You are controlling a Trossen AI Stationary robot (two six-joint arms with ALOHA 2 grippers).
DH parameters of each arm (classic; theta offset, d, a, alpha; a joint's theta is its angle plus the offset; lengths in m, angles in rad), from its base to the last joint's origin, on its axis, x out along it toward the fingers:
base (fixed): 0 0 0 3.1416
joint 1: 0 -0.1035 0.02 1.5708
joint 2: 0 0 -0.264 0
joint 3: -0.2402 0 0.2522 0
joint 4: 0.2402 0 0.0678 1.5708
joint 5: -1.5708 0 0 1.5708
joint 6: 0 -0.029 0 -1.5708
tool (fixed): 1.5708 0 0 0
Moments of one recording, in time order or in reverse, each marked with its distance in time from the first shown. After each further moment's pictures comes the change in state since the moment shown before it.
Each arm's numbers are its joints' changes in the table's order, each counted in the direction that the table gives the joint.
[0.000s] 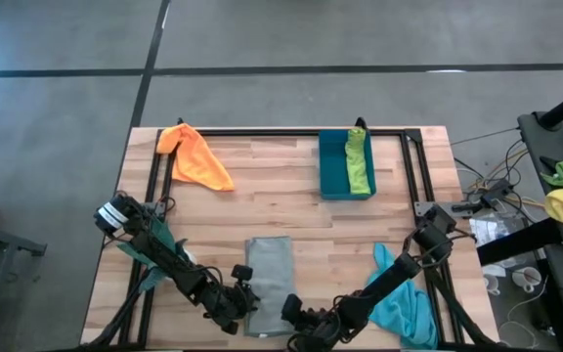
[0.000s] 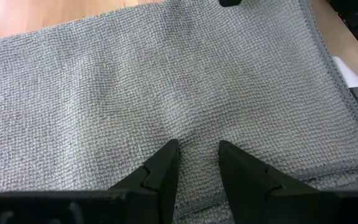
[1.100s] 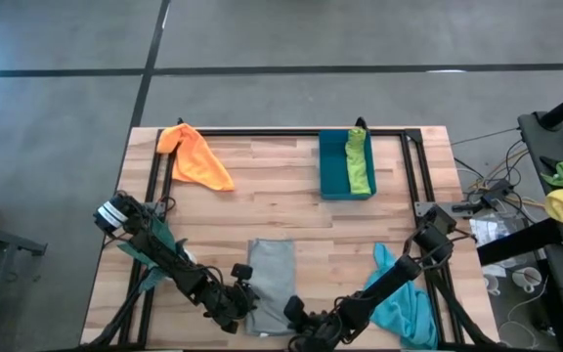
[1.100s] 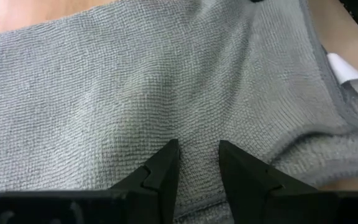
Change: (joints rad) left arm -0.006 -0.002 0.000 0.052 -0.003 -0.004; right arm -0.031 -0.012 0.007 -0.040 0.110 -0.131
